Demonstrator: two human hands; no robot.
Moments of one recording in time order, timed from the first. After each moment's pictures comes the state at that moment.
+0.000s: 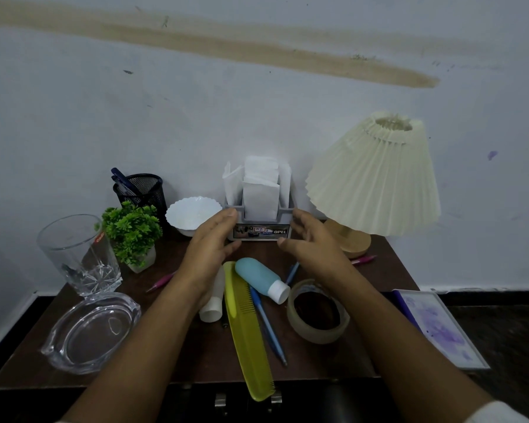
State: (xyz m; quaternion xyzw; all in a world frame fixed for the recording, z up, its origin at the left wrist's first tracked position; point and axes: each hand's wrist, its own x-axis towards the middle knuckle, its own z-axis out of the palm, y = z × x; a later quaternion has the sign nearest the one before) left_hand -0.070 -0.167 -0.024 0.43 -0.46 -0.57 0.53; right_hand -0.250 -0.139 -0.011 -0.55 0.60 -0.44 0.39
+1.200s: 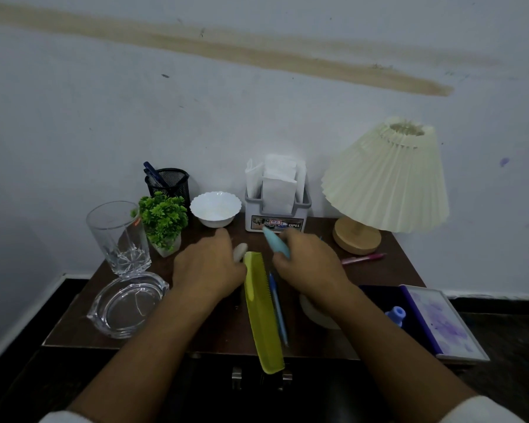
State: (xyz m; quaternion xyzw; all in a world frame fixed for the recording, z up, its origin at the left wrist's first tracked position) left_hand -0.035 -0.122 -0.013 0.68 -0.72 -0.07 0.13; right_hand -0.211 -0.112 -0.008 -0.71 0.67 -0.17 0.10
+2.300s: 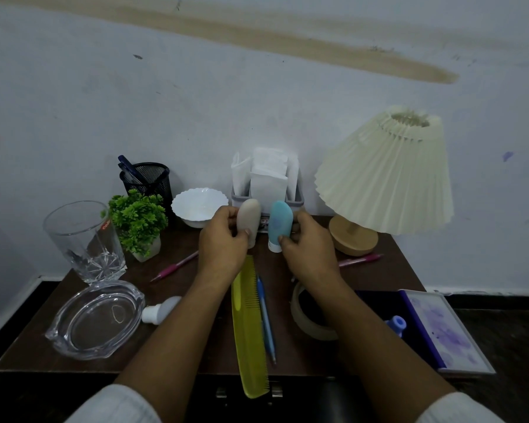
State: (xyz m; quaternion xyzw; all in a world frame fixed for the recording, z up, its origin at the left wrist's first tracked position) left_hand -0.083 -0.183 -0.050 0.59 -0.57 -0.31 0.48; right_hand -0.235 -0.153 -0.042 -0.59 0.67 -0.40 0.18
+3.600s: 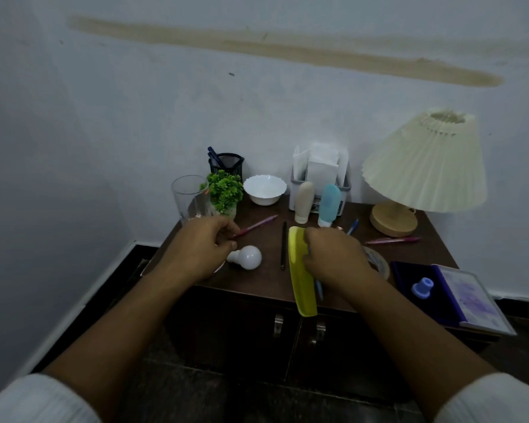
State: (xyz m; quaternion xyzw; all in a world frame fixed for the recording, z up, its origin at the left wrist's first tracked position) left_hand 0.061 -0.050 0.003 0.62 -0.72 -0.15 0.27; right_hand -0.178 -0.064 -0.003 -0.77 0.64 -0.04 0.01
